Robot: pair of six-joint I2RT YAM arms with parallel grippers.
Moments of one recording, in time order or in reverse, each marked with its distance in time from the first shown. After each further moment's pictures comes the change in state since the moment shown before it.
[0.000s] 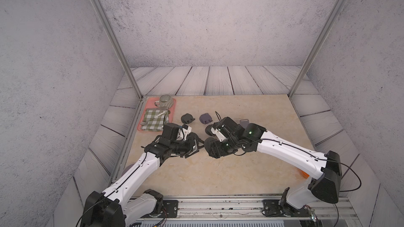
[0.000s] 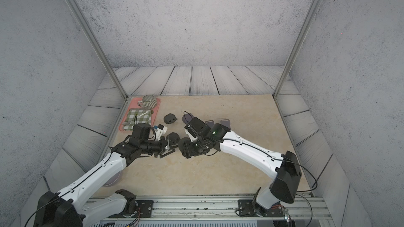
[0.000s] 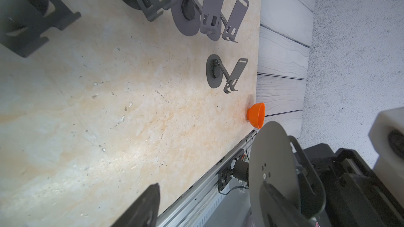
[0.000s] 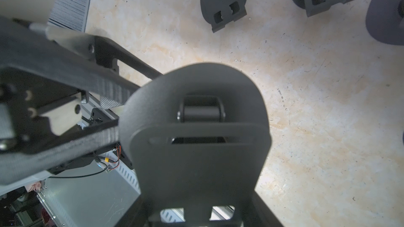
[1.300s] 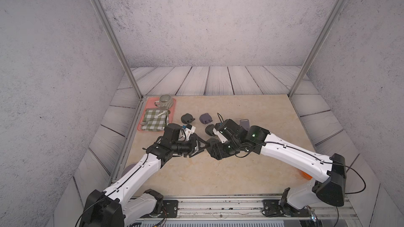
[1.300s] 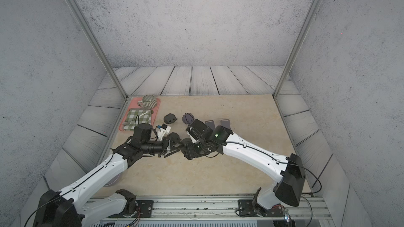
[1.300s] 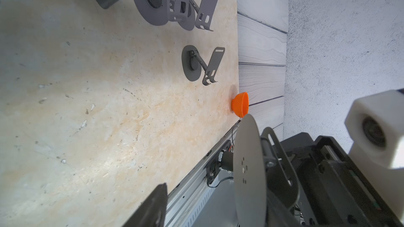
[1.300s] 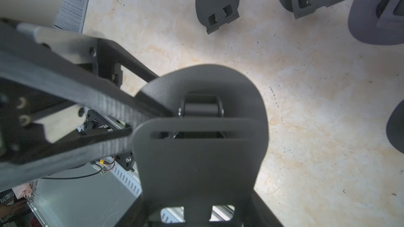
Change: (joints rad) left arm -0.033 0.010 -0.035 0.151 0.087 -0.050; right arm 0.025 -0.049 -0.031 0.008 0.035 0.012
